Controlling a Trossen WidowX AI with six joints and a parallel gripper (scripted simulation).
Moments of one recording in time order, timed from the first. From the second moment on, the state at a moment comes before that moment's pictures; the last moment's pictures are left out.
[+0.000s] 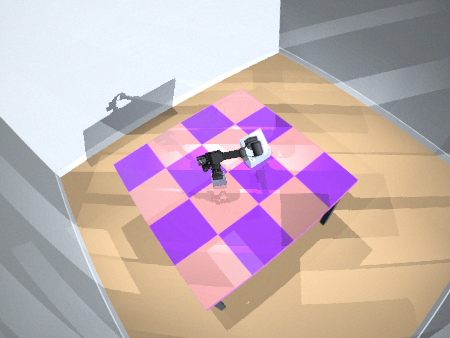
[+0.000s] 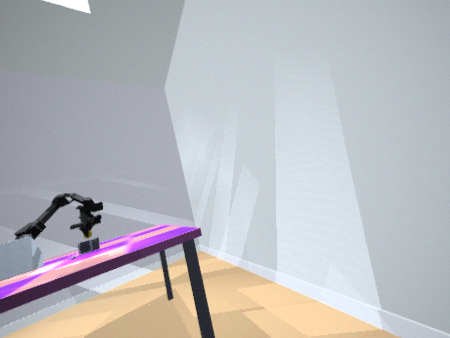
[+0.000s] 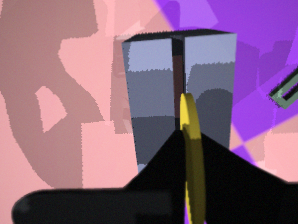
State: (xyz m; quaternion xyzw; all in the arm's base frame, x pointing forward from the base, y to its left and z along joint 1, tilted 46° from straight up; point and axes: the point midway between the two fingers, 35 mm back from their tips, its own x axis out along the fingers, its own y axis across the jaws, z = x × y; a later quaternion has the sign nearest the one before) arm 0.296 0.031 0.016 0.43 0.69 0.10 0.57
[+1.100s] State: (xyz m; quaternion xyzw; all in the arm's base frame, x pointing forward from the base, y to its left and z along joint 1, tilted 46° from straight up) arm 0.296 0.038 0.008 0.43 0.69 0.10 0.57
